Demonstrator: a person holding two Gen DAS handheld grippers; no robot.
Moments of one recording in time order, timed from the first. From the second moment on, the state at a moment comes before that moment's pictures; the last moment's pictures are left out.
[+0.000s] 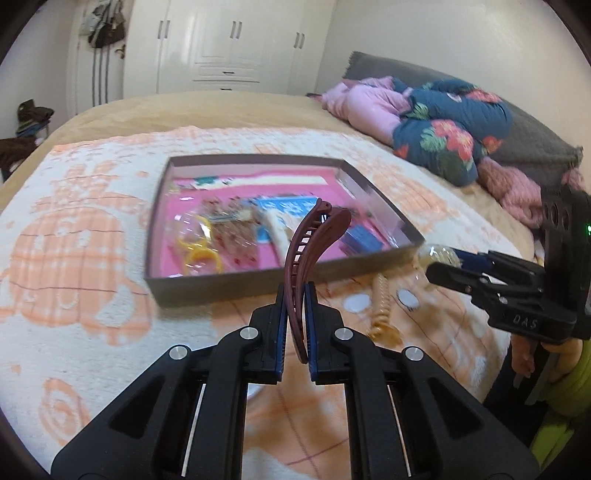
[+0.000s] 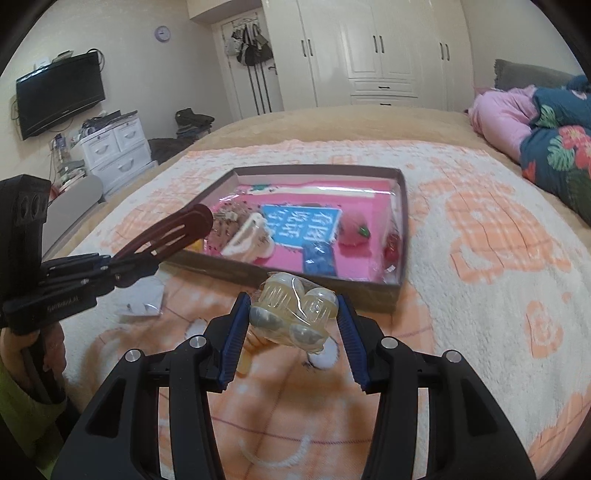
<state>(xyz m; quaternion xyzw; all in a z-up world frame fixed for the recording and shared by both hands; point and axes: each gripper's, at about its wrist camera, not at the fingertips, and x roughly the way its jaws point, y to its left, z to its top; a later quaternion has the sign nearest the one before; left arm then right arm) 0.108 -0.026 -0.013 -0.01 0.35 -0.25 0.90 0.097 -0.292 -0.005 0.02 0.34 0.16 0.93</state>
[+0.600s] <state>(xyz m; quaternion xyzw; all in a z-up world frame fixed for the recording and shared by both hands) 0.145 0.010 0.008 -0.05 0.32 -0.20 0.92 0.133 -0.266 -0.001 0.01 0.33 0.18 0.93</state>
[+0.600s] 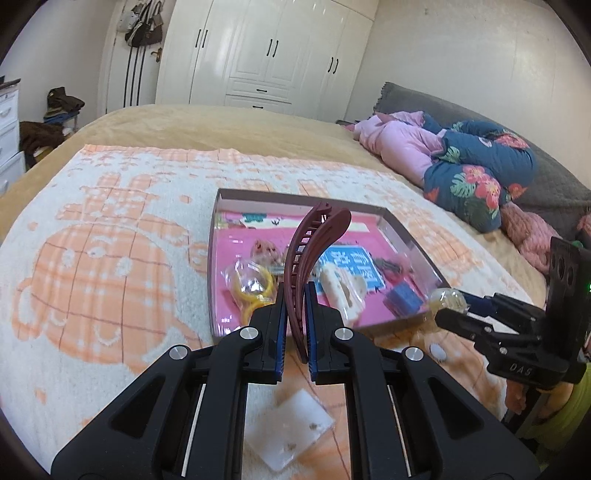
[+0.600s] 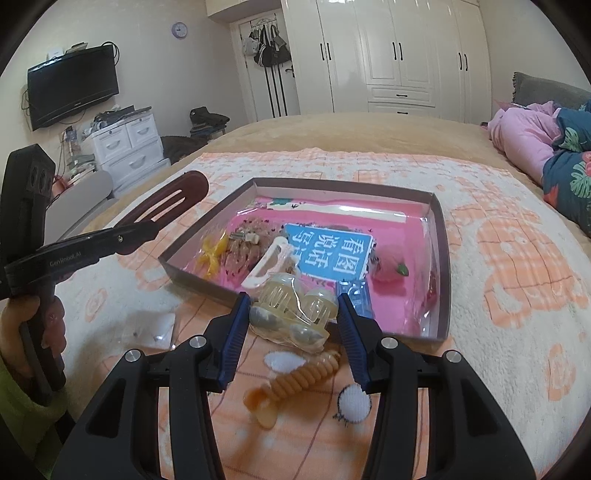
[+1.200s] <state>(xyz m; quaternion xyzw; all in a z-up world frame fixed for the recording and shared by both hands) 0.197 -0.033 0.002 -0.04 0.34 -0.23 0.91 0.178 -0.287 0.000 0.01 0.31 0.13 0.94</state>
